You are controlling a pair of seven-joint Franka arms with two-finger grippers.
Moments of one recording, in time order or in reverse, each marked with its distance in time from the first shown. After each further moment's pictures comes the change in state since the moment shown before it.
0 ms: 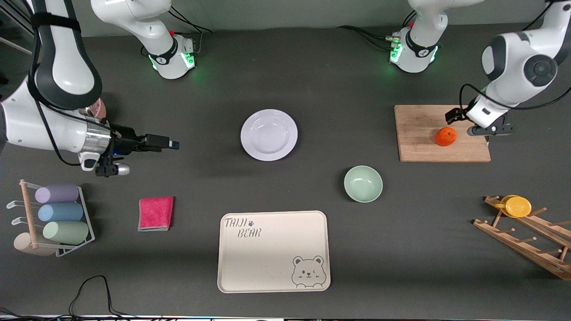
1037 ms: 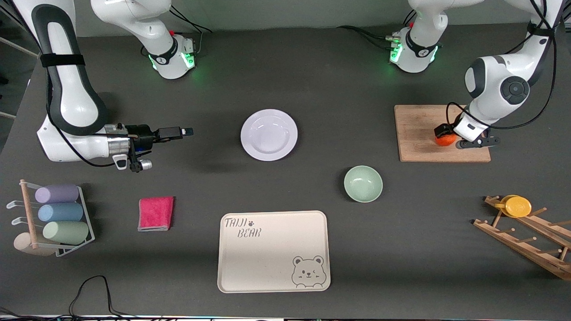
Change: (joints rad) left arm 0.001 0.135 -0.001 -0.052 -0.016 0.227 -0.064; right arm -0.009 0.047 -0.034 -0.113 0.124 -0.156 -0.194
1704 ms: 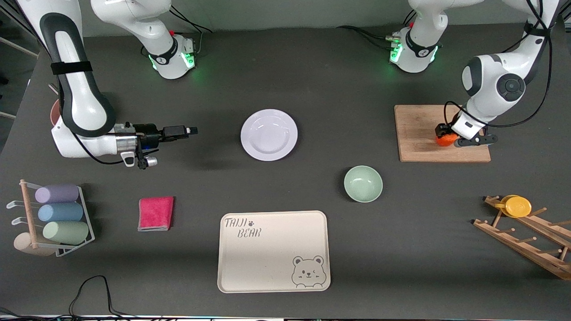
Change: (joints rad) left arm 0.000 -0.003 -0.001 -0.017 0.000 0.020 -0.005; right arm 0.001 0.000 0.000 -0.104 0.066 0.065 -0.108
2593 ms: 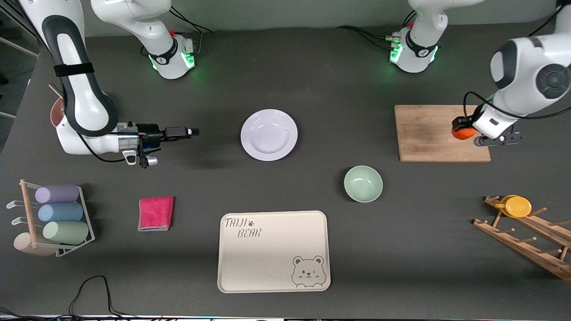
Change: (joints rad) left arm -0.002 -0.164 -0.061 0.365 -0.003 -0.660 0.000; right arm 0.001 -0.006 0.000 -0.056 0.053 0.044 -0.024
